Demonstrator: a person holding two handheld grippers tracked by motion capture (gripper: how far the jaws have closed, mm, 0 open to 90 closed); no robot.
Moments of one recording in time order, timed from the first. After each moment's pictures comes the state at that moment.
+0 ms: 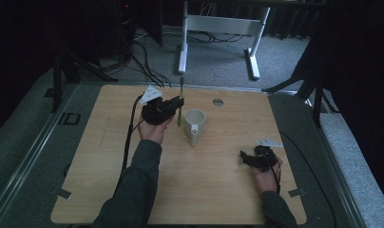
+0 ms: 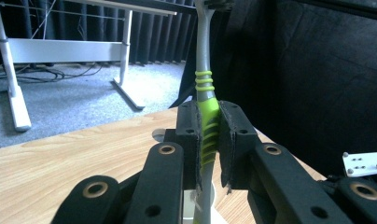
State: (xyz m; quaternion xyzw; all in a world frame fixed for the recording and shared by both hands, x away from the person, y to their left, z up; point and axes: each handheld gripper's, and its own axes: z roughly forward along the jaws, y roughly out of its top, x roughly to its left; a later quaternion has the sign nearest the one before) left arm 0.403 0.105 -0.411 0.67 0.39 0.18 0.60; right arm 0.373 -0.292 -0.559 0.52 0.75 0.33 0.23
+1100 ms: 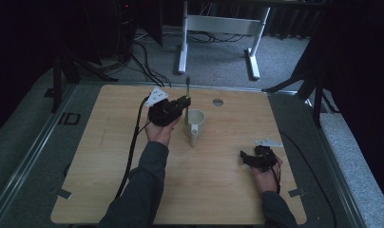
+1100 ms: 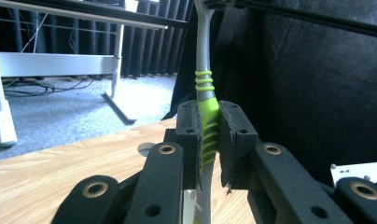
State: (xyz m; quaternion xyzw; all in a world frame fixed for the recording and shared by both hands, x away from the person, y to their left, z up) left arm 0.400 0.085 -0.413 0.66 0.37 0.18 0.63; right arm 0.373 -0.292 -0.559 0.52 0.75 0.33 0.23
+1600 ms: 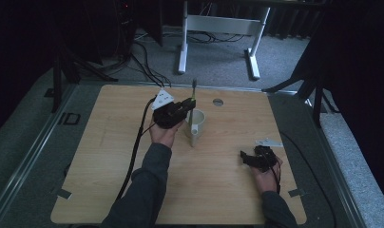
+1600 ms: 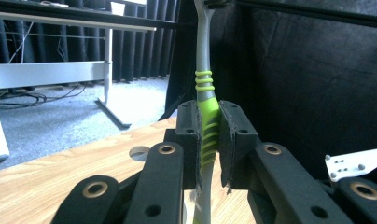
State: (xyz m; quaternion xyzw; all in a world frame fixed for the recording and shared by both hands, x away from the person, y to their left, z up) left arm 0.399 0.073 -0.417 0.67 0.34 0.19 0.63; right arm 0.373 -0.292 -0.559 0.52 0.75 0.33 0.23
